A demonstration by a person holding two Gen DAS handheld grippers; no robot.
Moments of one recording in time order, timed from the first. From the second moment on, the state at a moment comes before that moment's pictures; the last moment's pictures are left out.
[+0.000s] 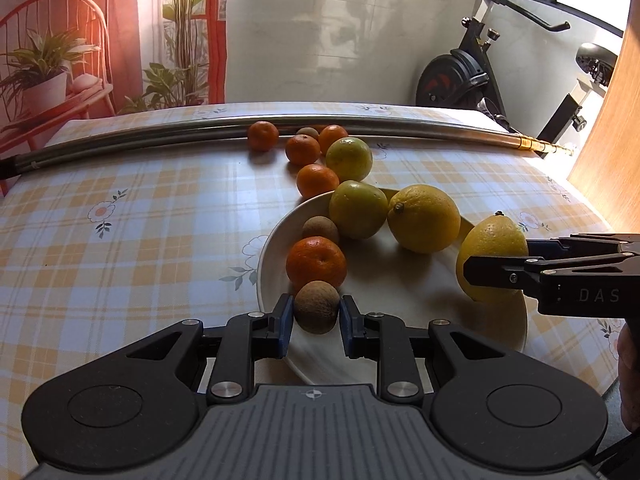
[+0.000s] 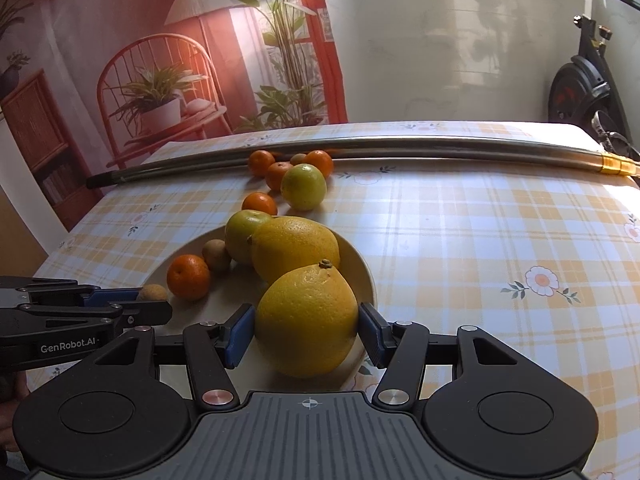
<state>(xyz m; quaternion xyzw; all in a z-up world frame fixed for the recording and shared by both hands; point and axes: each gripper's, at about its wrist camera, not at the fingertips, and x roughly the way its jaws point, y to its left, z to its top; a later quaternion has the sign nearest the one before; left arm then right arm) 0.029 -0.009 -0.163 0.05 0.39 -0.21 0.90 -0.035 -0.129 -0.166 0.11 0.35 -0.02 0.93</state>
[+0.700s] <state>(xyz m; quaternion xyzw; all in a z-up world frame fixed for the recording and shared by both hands) 0.019 -0.017 -0.174 0.08 0.35 -0.19 0.91 -0.040 -0.116 -0.179 0.06 0.33 -0.02 0.94</state>
